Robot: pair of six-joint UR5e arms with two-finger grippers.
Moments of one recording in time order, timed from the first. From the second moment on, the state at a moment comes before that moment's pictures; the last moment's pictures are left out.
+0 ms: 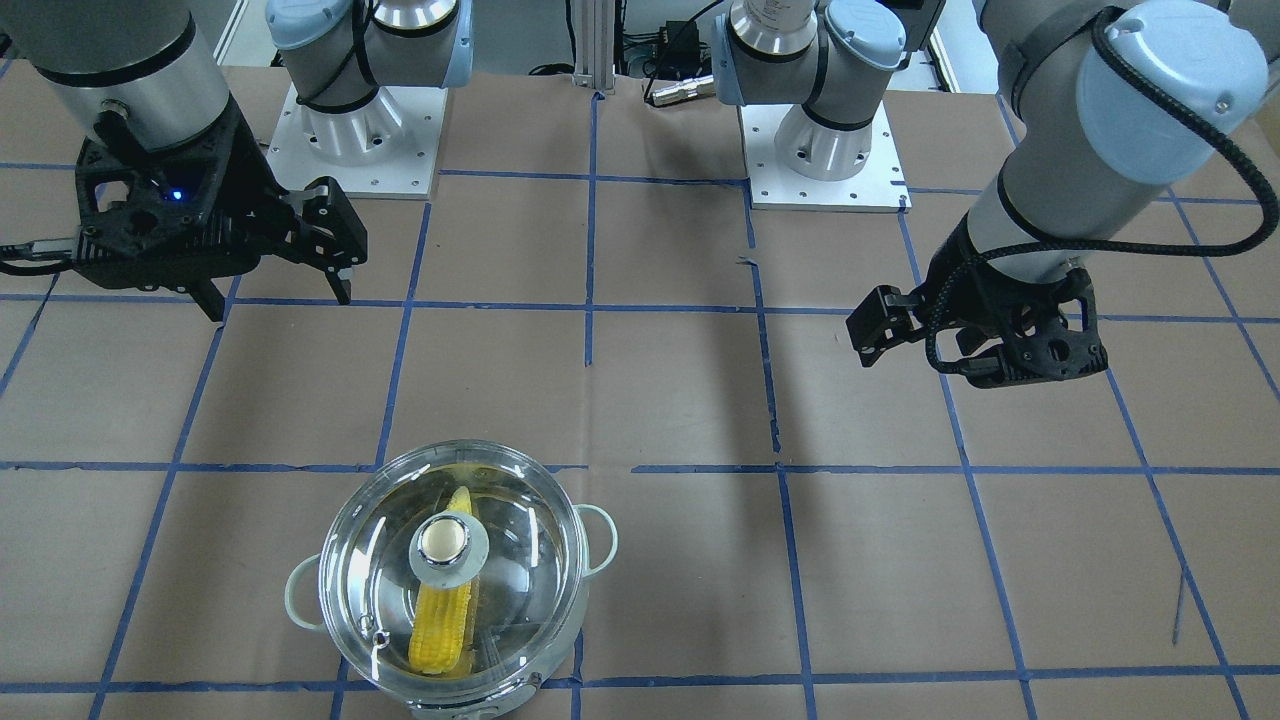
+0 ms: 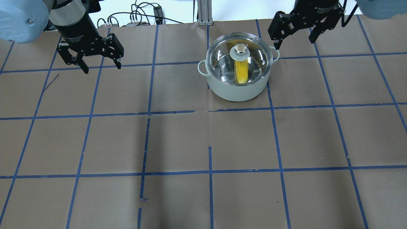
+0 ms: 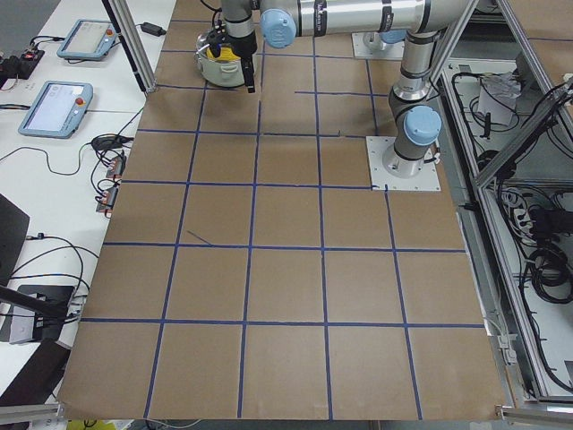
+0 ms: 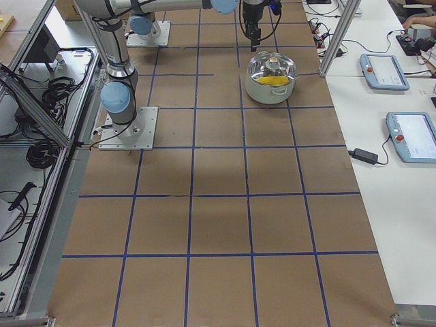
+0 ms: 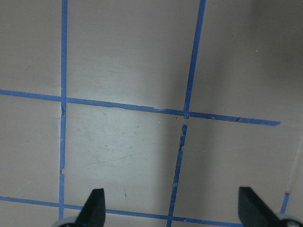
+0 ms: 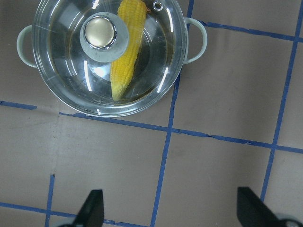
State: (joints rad) left arm -1.49 -1.76 -1.44 -1.60 1.59 -0.05; right arm 1.59 -1.45 1.38 -1.57 -1.55 -0.15
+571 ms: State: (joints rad) left arm -1.50 -1.76 -1.44 -1.60 1.59 -0.05; right arm 1.59 -1.44 1.39 -1.57 -1.55 -0.15
